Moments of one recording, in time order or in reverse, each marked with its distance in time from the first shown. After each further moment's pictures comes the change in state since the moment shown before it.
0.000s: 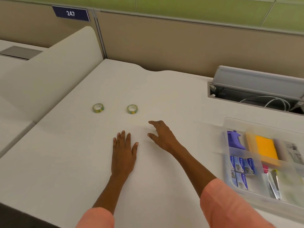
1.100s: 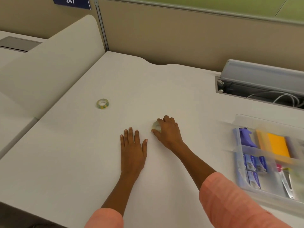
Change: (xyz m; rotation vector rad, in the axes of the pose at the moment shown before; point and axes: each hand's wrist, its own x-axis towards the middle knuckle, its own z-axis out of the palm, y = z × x) left_hand 0.003 -0.004 0.004 0.020 0.034 0.008; right_hand 0.029 0.000 0.032 -0.301 0.170 0.045
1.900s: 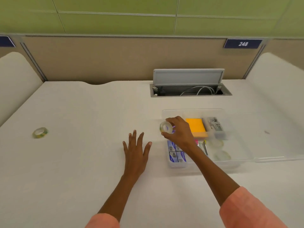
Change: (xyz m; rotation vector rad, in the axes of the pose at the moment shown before) left_hand -0.053 0.184 0.026 -0.357 -0.202 0.291; right_hand -0.148 0.154 -0.146 0.363 0.320 0.303
